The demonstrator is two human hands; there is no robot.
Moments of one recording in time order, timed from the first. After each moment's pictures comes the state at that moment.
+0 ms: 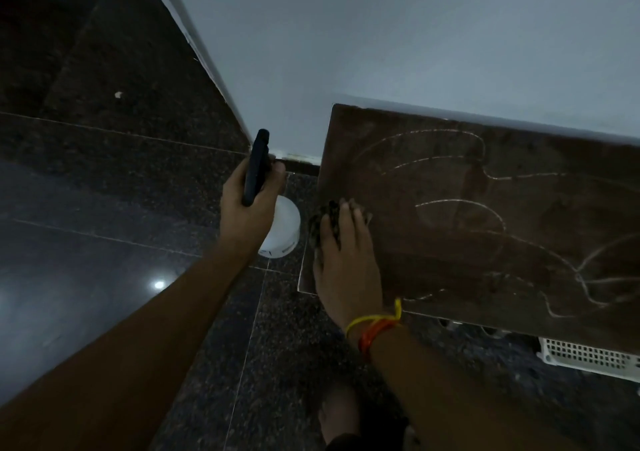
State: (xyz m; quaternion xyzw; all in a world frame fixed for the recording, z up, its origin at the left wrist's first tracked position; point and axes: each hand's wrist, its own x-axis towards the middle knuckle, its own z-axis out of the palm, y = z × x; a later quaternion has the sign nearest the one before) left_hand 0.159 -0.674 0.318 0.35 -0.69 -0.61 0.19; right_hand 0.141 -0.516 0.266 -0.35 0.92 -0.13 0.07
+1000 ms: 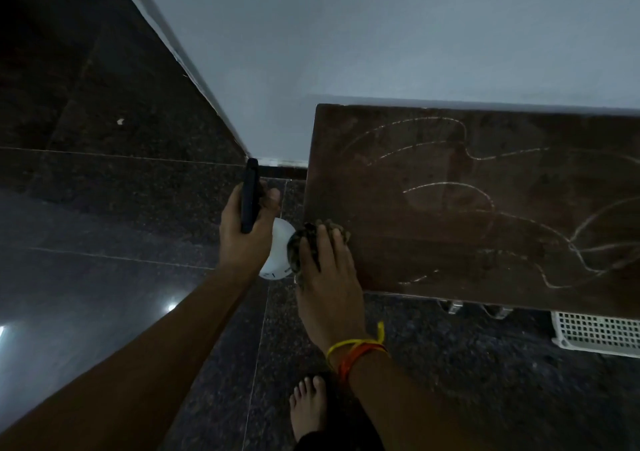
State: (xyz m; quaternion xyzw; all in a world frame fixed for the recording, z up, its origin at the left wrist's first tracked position) left_hand 0.189 -0.645 0.311 0.35 -0.71 -0.59 0.18; right_hand 0.191 -0.508 0.268 -0.32 0.92 -0.21 0.07
